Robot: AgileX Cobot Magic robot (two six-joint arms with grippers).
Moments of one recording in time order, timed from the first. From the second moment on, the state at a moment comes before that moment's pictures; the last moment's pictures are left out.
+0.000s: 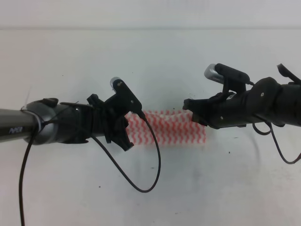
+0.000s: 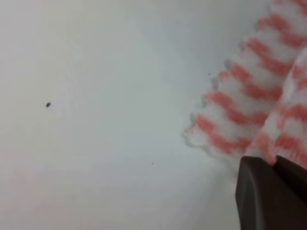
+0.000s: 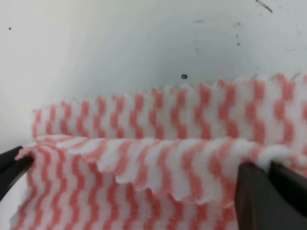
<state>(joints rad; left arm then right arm) -0.47 1.95 -1.08 -1.75 0.01 2.35 0.43 1.87 -1.15 0.72 0.26 -0.08</state>
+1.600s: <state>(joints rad) -0.47 1.94 -1.11 -1.75 0.00 2.37 0.43 1.87 -1.18 0.73 0.27 -0.08</state>
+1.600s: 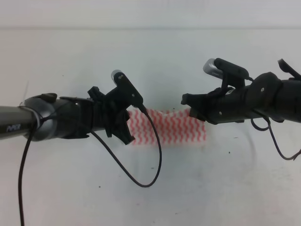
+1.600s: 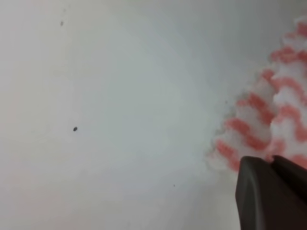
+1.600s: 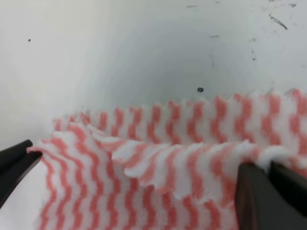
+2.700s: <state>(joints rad) -0.47 1.95 -1.15 -1.75 -0.04 2.38 0.43 1.87 -1.18 0.73 0.25 -0.08</state>
